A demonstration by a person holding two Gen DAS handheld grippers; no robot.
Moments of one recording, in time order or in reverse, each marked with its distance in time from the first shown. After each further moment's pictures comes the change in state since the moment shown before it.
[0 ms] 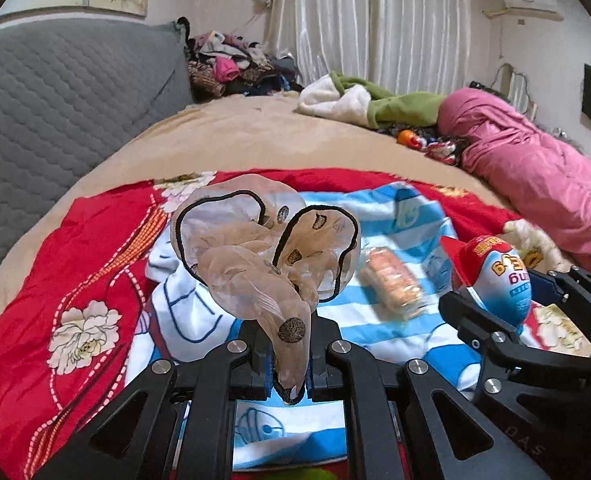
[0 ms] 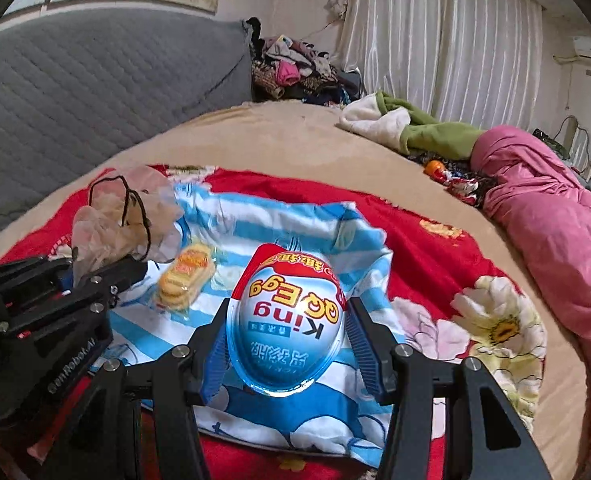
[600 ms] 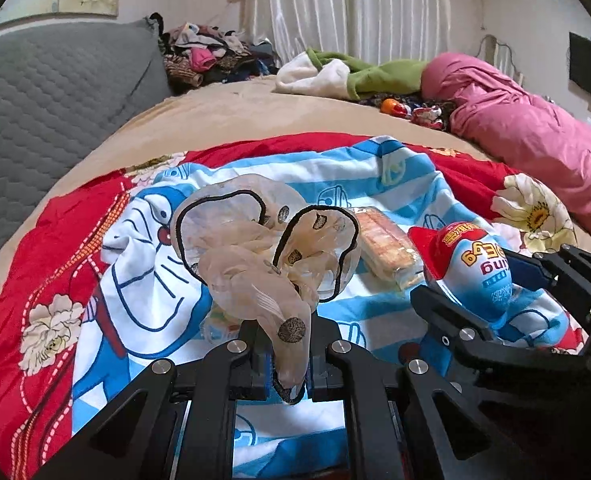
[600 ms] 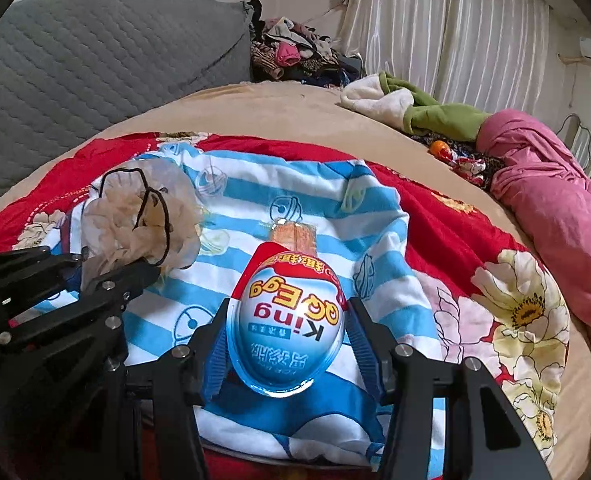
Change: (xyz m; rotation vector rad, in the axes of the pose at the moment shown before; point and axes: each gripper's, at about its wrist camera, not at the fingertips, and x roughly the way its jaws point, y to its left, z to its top) left arm 0.030 -0.028 -0.020 0.086 0.050 -0.022; right arm 0.035 -0.001 -0.025 -0.015 0.050 -0.027
